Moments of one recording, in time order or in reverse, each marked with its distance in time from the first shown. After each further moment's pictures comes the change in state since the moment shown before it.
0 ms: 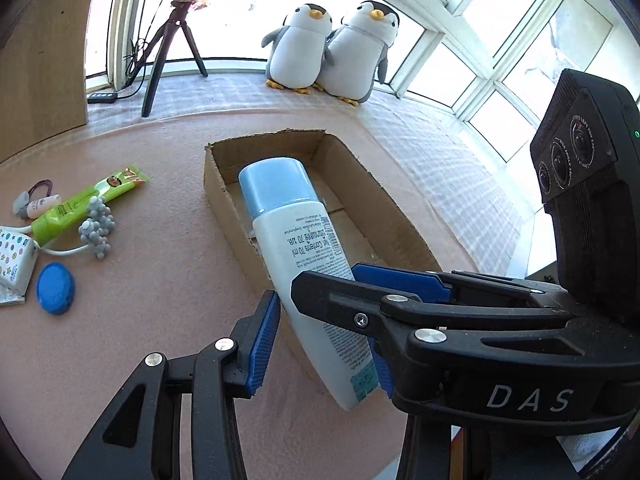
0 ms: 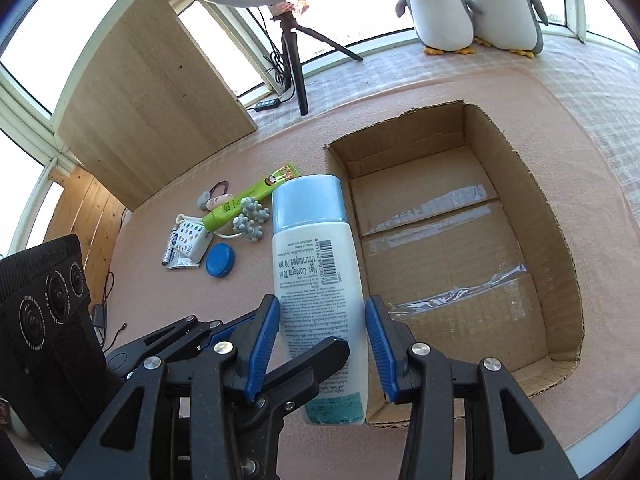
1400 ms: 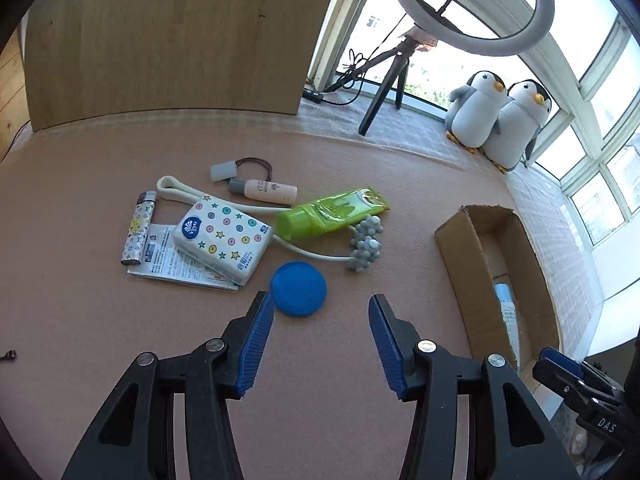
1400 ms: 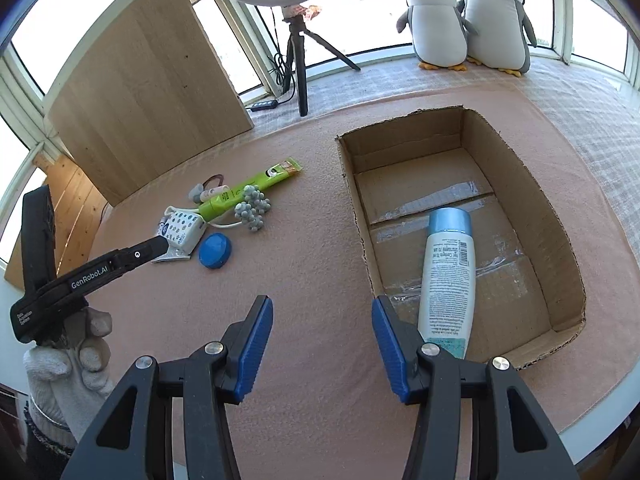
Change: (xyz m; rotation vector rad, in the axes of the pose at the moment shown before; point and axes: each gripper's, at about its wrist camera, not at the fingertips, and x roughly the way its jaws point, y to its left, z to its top) left arm -0.106 0.204 -0.014 -0.309 -0.091 0.327; right arm 0.007 0.050 -0.034 -0.059 -0.058 -0.118
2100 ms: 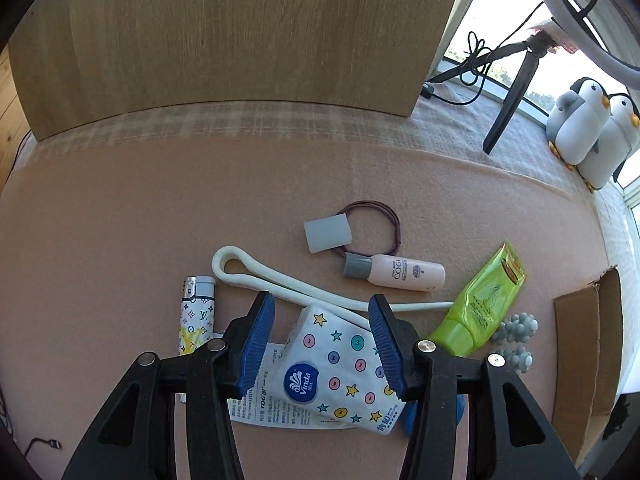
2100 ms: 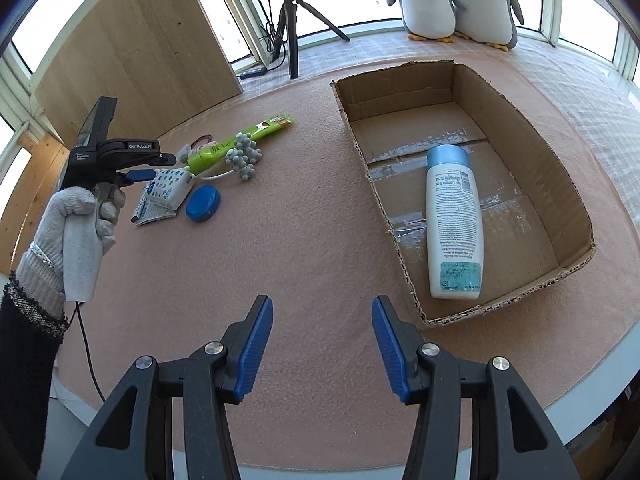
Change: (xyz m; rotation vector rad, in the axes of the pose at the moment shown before) left arm 0.097 0.077 0.083 -0.036 0.148 0.174; right arm 0.006 0.008 -0.046 0.031 0.044 -0.066
